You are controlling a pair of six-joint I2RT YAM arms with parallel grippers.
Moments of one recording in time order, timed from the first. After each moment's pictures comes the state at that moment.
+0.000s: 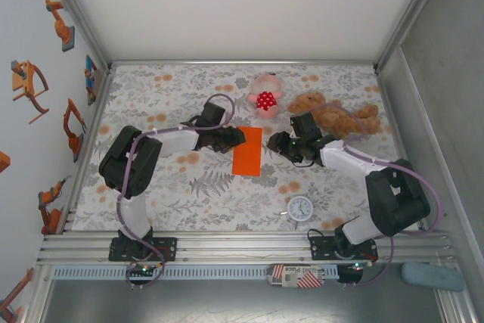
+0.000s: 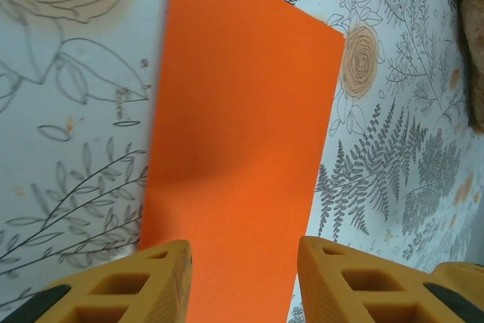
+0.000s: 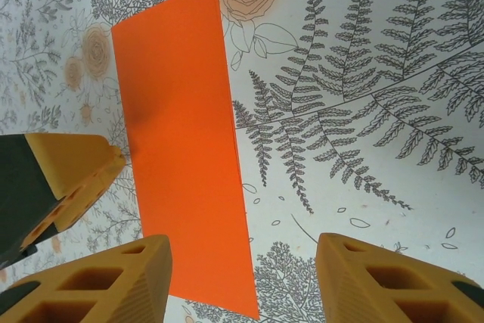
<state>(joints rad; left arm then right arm) -0.63 1.90 1.10 -0.12 0.39 -0.87 0.47 1.49 0.80 -0.24 -0.27 0.85</state>
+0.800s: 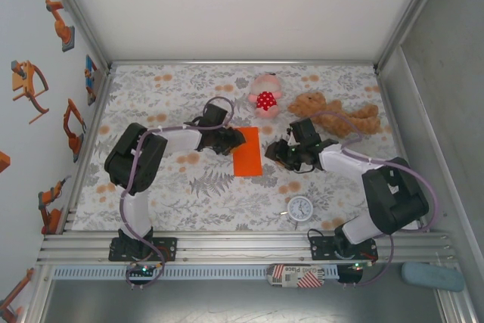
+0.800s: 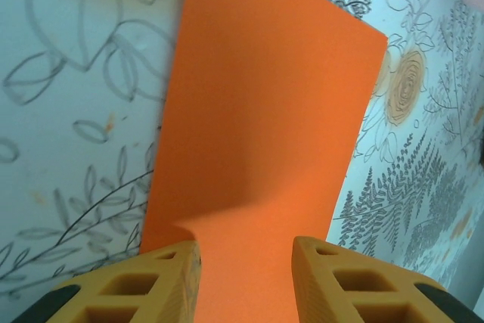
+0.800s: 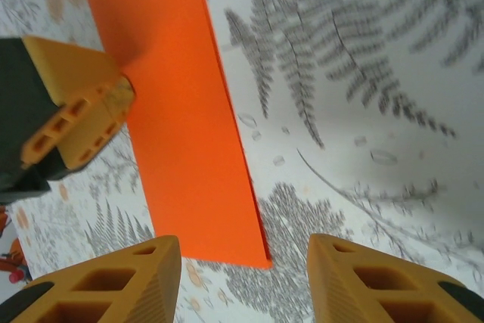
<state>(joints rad) -0.63 1.94 1.10 -0.14 0.34 -1.03 0.47 1.49 0.73 -0.22 -0.42 0.87</state>
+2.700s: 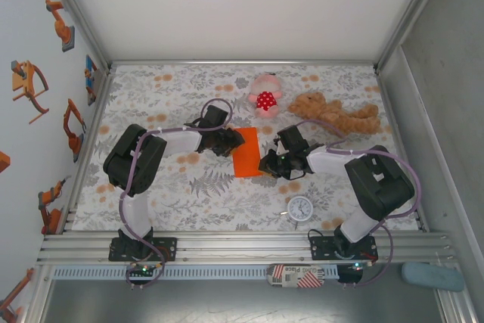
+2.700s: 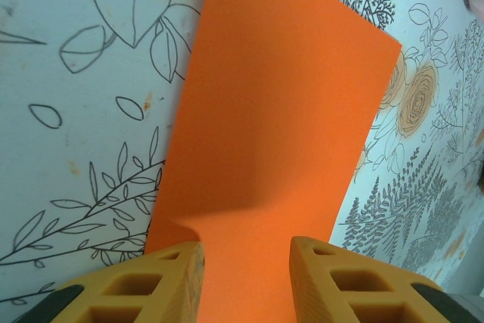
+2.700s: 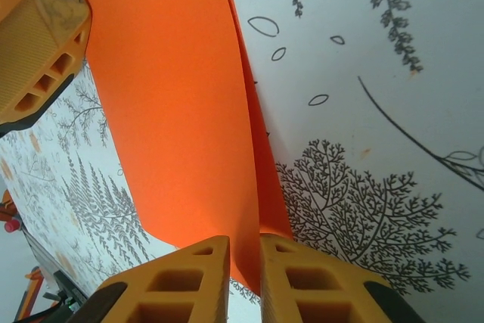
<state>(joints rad) -0.64 1.93 1.09 -0.14 0.31 -1.10 0.56 1.63 0.72 -0.12 -0.50 0.90</state>
